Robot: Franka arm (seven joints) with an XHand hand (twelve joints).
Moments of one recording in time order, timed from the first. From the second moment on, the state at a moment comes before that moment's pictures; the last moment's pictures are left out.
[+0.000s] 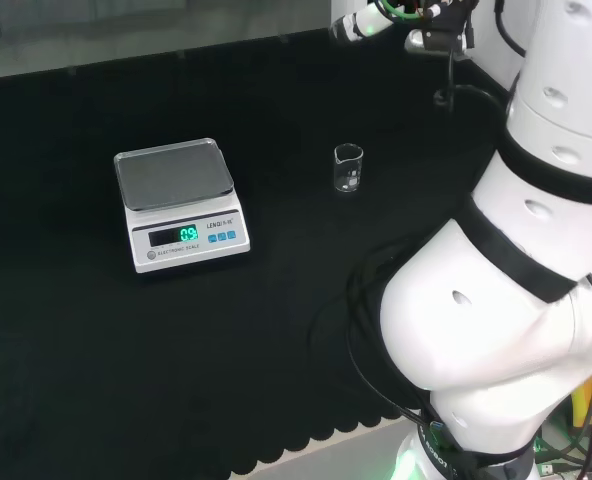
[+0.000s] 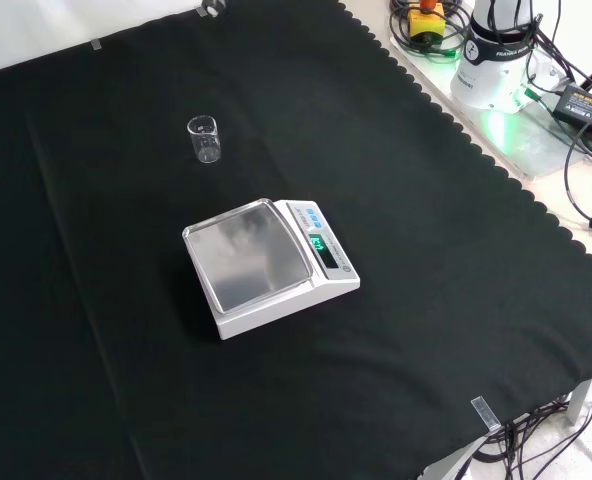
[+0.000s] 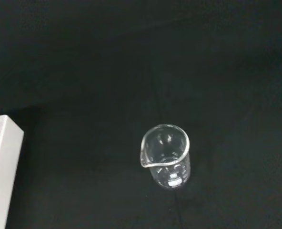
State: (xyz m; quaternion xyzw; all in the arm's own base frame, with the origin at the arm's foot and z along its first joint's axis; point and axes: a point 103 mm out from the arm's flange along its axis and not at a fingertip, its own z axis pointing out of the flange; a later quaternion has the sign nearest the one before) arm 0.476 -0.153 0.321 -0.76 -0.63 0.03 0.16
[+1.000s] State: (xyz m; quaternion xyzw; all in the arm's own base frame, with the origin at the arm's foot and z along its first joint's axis) arm 0.527 -0.176 0.180 -0.73 -0.62 0.05 0.28
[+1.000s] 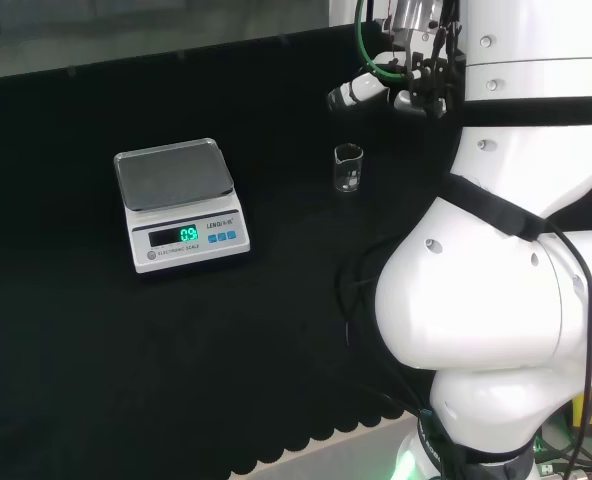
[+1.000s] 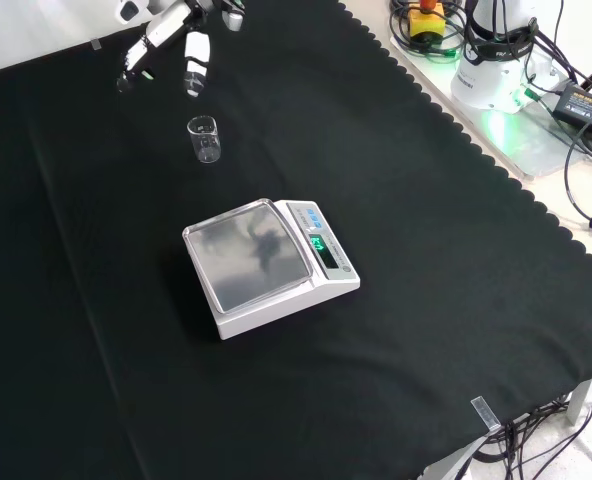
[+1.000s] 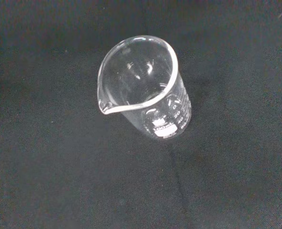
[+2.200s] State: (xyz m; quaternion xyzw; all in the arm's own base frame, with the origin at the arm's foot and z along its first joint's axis) arm 0.504 -0.152 0.145 -0.68 -0.62 0.17 0.36
